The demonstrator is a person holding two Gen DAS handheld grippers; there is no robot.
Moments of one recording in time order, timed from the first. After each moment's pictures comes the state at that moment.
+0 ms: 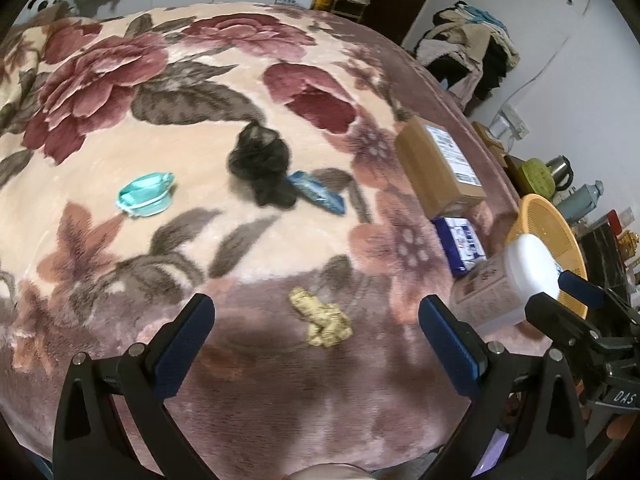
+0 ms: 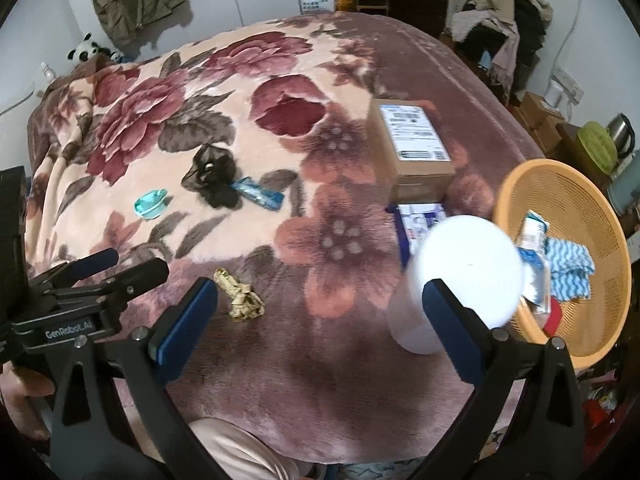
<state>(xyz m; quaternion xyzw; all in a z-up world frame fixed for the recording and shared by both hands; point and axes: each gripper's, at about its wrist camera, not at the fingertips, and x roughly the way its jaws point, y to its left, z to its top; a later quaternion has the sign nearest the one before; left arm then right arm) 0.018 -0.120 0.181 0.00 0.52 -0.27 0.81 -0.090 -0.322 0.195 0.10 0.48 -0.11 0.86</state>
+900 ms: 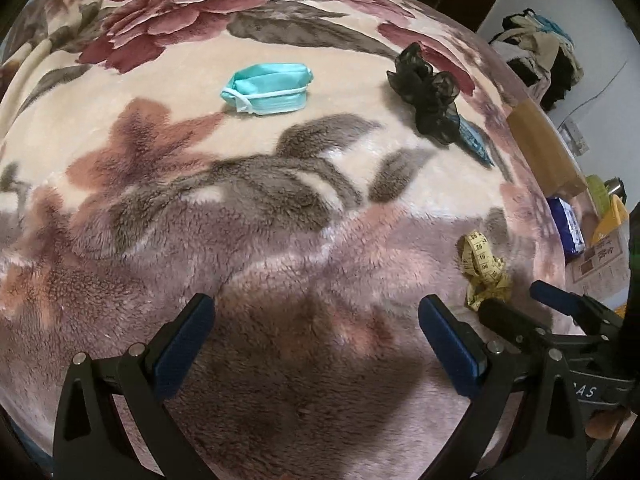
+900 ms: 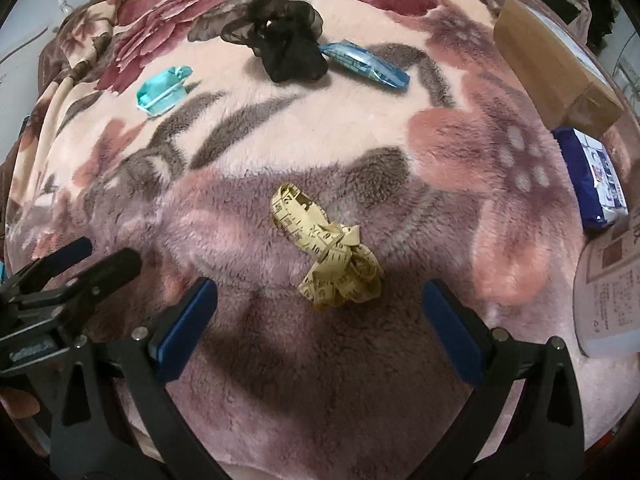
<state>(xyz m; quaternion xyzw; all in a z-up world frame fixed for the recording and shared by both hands) 0.028 -0.027 0.067 -0.01 0.55 -0.17 0.82 -0.033 -0.243 0.046 0.11 0.56 -0.03 0.82</state>
